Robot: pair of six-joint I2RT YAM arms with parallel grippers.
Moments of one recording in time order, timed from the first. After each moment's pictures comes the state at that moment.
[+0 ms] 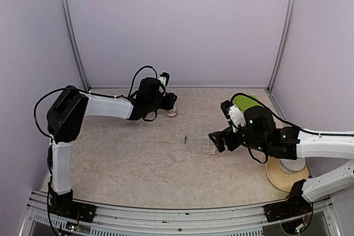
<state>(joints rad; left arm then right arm) -0.67 2.10 1.44 0.28 -0.17 -0.17 0.90 1.15 0.67 -0.01 0.27 0.14</state>
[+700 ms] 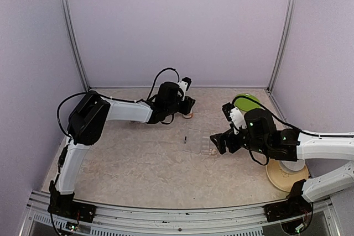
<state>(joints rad) -0.75 2.33 1.71 0.30 -0.14 -0.03 0.90 1.14 0.64 -0.01 0.27 0.16</state>
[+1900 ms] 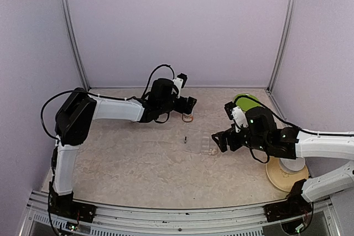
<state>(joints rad) -0.77 2.21 1.59 0.29 -0.11 -0.07 0.85 1.15 0.64 -0.01 0.22 0.18</state>
